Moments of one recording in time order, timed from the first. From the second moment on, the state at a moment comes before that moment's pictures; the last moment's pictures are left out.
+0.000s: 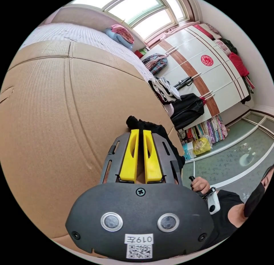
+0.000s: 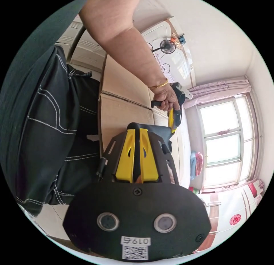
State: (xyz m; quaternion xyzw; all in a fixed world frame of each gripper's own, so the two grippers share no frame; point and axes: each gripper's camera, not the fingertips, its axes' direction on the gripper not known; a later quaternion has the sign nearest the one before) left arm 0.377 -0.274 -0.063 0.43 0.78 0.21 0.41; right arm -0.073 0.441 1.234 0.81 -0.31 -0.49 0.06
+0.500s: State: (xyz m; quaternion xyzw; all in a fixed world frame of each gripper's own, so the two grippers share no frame) left arm 0.415 -0.245 -0.053 0.39 0.79 0.21 0.43; right arm -0.152 0.393 1.236 0.79 -0.36 -0.48 0.05
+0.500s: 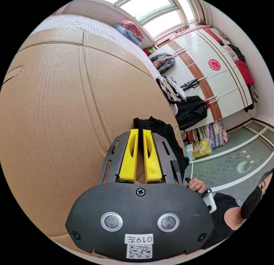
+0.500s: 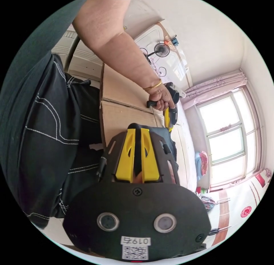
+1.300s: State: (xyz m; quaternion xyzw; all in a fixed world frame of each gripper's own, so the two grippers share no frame) left arm 0.481 0.121 -0.069 0.70 0.47 0.30 0.44; right arm -0.386 0.092 1.191 0.41 -0.68 -0.56 0.24
